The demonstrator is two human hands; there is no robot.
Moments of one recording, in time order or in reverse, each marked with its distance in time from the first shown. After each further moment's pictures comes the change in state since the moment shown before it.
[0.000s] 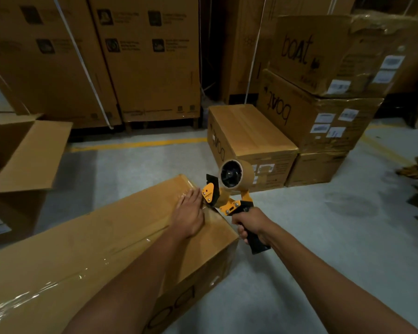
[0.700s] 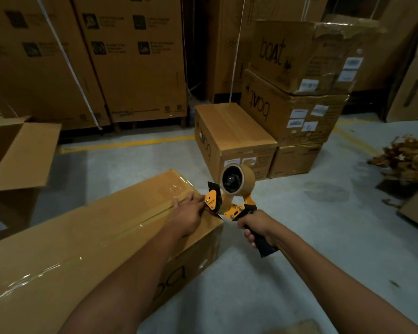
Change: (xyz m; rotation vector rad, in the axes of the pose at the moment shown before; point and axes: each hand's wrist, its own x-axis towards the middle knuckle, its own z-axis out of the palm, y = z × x) left_hand -0.034 0.043 -0.004 0.049 -0.153 0.089; right_hand -0.072 0.032 -0.042 -0.048 -0.015 0.122
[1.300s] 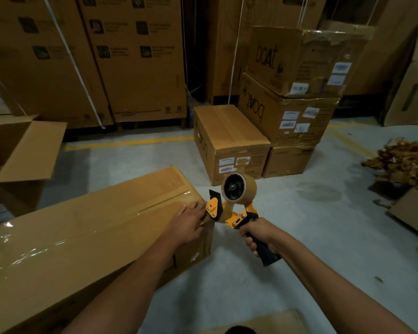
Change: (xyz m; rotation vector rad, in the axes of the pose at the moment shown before) left_hand -0.046 0.033 0.021 0.021 -0.010 0.110; right_hand -0.044 0.038 -0.023 0.005 -0.030 0.044
